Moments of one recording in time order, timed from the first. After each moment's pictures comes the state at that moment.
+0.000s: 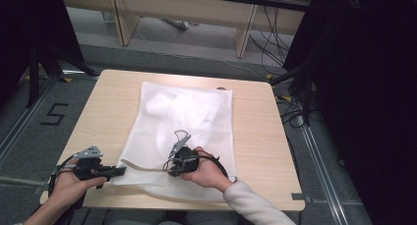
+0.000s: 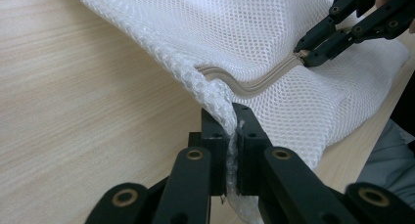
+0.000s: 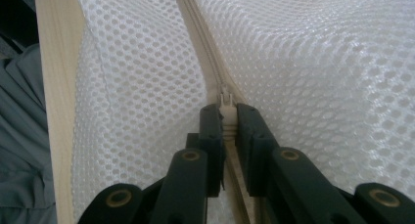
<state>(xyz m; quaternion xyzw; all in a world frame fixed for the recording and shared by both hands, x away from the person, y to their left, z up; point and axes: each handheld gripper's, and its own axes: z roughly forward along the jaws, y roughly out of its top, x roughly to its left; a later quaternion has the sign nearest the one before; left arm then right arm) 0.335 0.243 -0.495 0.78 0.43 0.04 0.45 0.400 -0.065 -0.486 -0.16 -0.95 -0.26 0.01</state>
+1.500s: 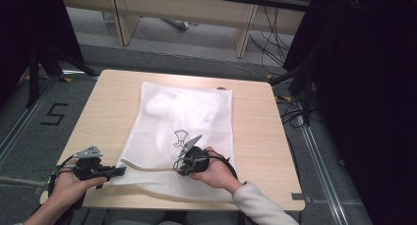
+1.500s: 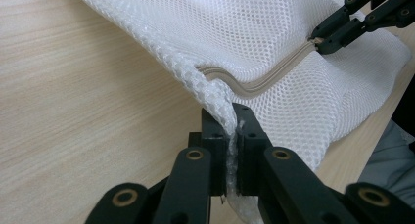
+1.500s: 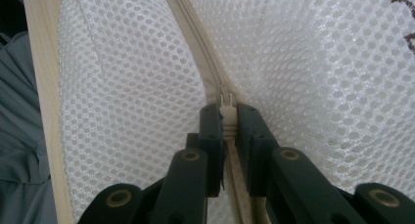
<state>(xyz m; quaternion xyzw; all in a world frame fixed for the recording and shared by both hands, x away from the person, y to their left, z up) 0.335 0.243 -0.496 0.78 0.44 0.04 0.45 0.401 -0.093 -0.482 -0.18 -0.95 -0.26 0.00</state>
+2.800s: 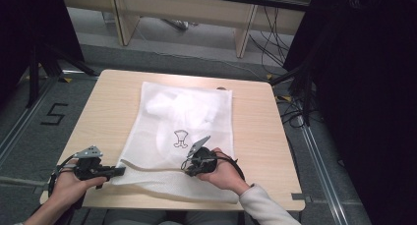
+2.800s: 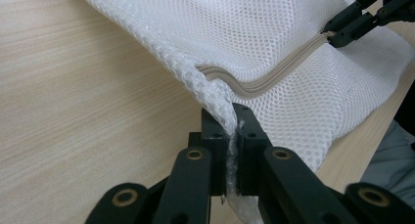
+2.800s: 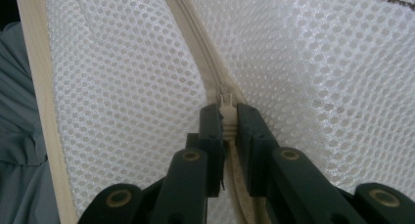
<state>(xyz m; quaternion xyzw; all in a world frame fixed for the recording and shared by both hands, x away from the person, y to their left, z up) 0.336 0.244 -0.496 0.78 0.44 0.04 0.45 0.399 -0.115 -0.481 -0.19 -0.95 -0.25 0.00</state>
